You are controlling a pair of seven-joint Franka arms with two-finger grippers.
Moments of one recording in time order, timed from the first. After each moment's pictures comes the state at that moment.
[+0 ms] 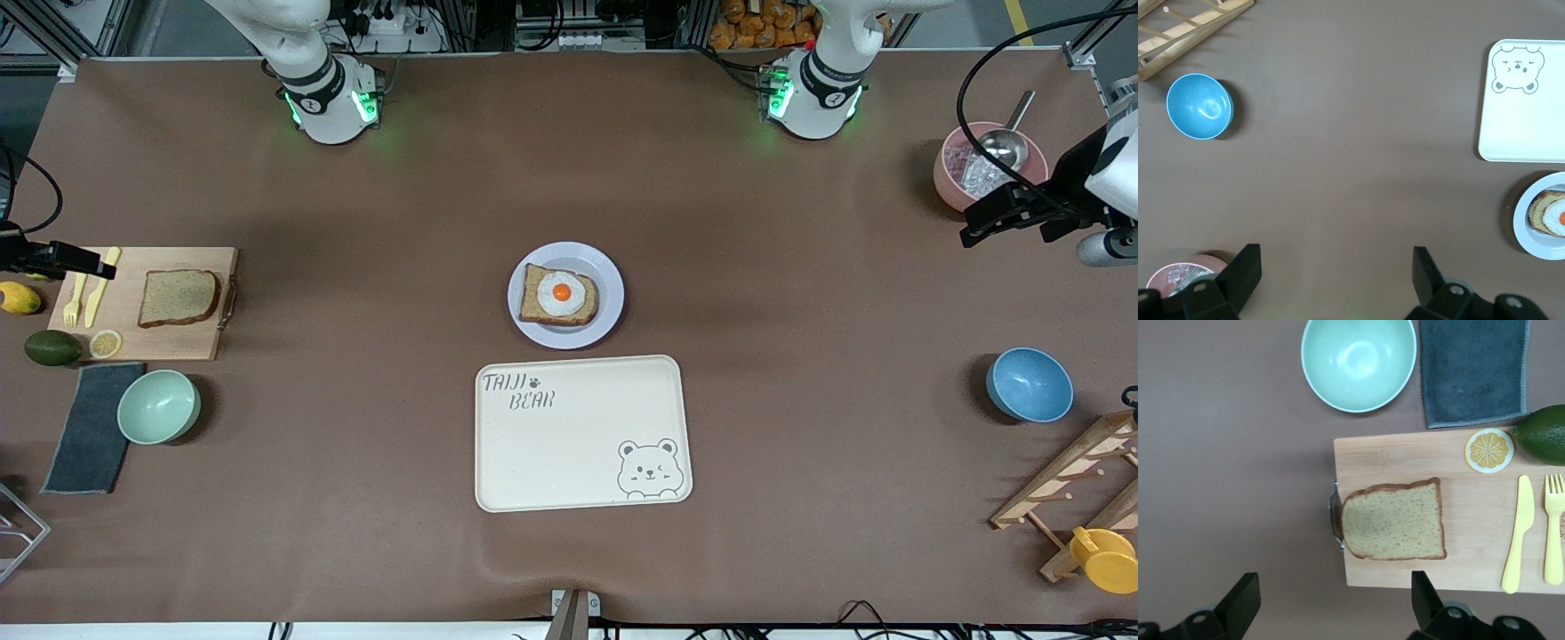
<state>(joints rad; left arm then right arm) -0.05 0.04 -0.02 -1.50 -0.02 1.52 -0.14 -0.41 0.14 -0.08 -1.93 0.12 1.89 -0.48</state>
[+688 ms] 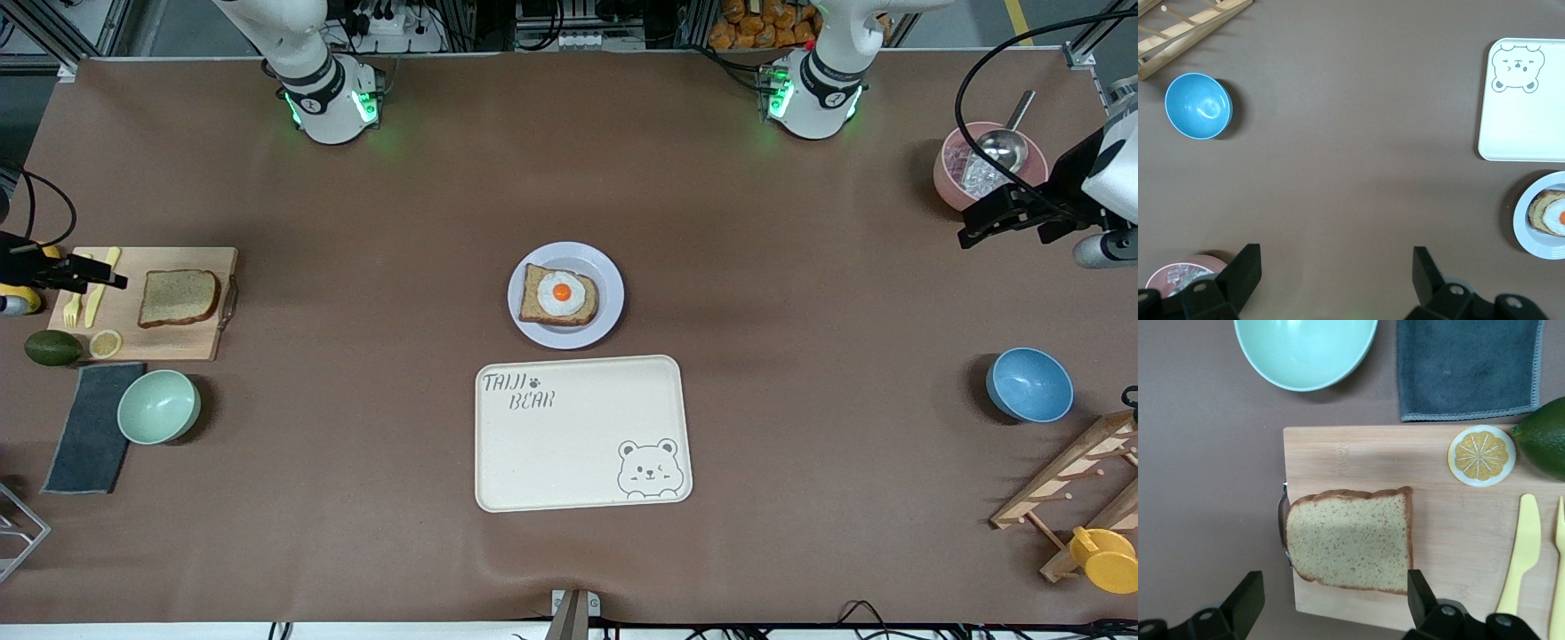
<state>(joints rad) -0.05 0.04 -0.02 -1.50 -0.02 1.52 -0.14 -0.53 0.29 -0.08 -1.97 0.20 2.03 -0.72</state>
